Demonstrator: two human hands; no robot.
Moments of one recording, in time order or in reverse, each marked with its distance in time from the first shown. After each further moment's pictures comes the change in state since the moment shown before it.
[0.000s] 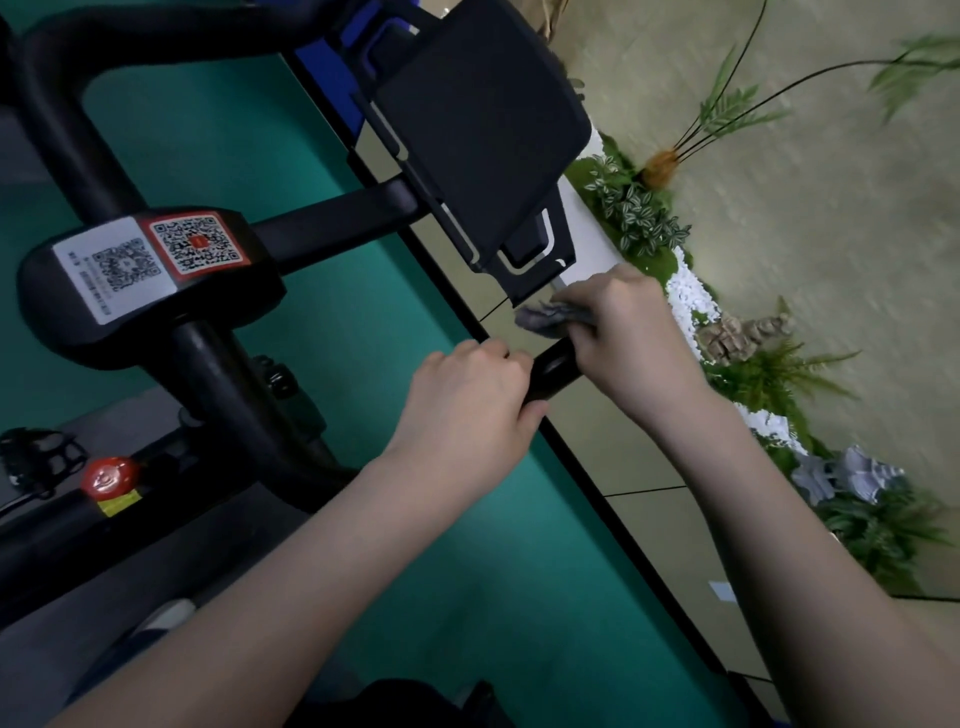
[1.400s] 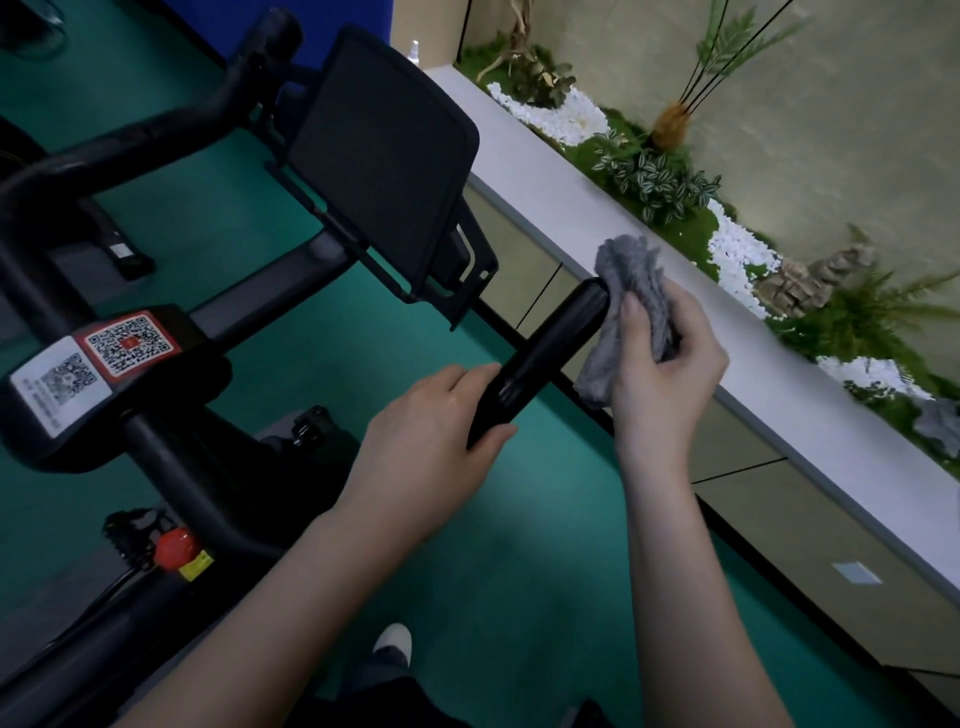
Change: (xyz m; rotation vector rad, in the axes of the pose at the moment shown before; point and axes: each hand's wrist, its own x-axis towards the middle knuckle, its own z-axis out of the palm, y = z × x) left_hand 0.007 0.001 0.016 -0.047 -0.060 0.001; right_hand -0.031 0.036 0.051 1.174 0.829 0.545
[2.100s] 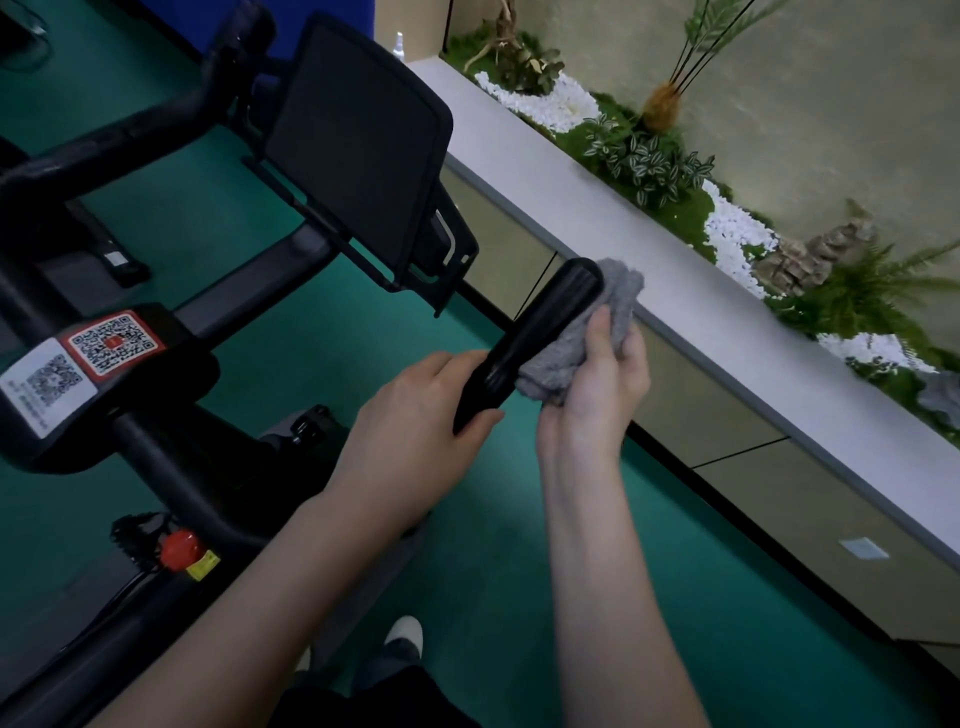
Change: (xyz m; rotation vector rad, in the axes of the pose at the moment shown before) left_hand 0.001 0.000 0.000 -0.089 0.004 0.005; right_hand -0.030 0.011 0.031 0.758 0.225 0.566
